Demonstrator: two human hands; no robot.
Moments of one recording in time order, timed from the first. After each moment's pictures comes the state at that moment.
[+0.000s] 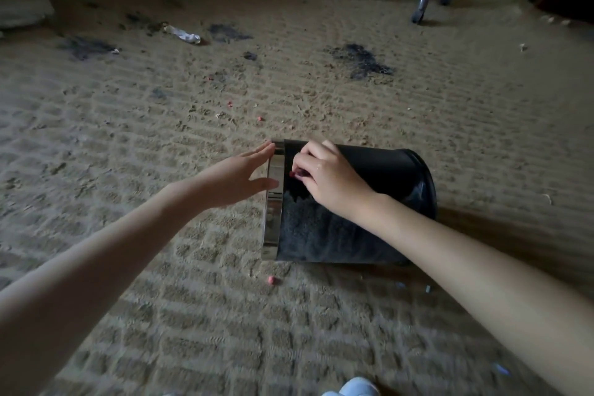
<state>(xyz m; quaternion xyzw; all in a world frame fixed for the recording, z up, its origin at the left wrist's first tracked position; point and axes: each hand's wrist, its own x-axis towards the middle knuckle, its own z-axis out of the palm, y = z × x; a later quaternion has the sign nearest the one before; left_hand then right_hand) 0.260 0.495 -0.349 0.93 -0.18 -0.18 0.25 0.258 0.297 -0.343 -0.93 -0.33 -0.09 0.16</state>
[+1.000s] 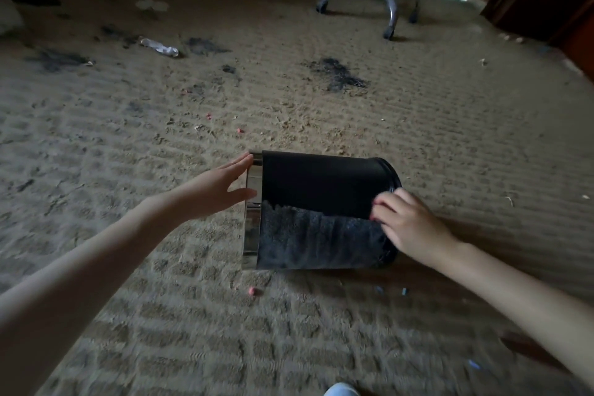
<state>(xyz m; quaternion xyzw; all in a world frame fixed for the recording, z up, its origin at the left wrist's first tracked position) 0.262 0.497 -0.352 0.92 -0.18 -0.19 0.29 0.202 0.146 -0.334 -0.95 -0.31 -0.08 -0.02</state>
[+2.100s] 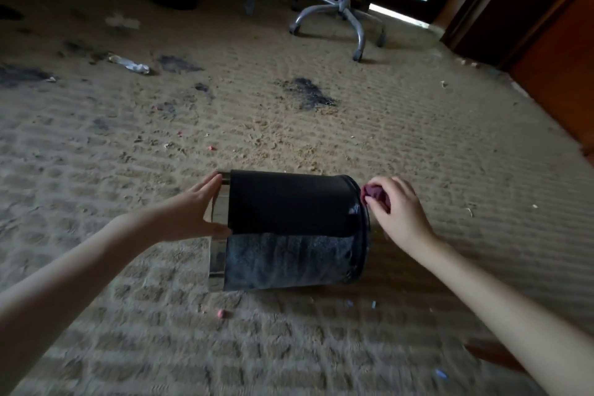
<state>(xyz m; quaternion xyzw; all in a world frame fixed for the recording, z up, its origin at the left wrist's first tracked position) 0.260 0.482 -0.340 0.93 -0.18 -0.24 0.22 0.224 0.120 -0.313 -0.97 -0.08 -0.17 0.14</state>
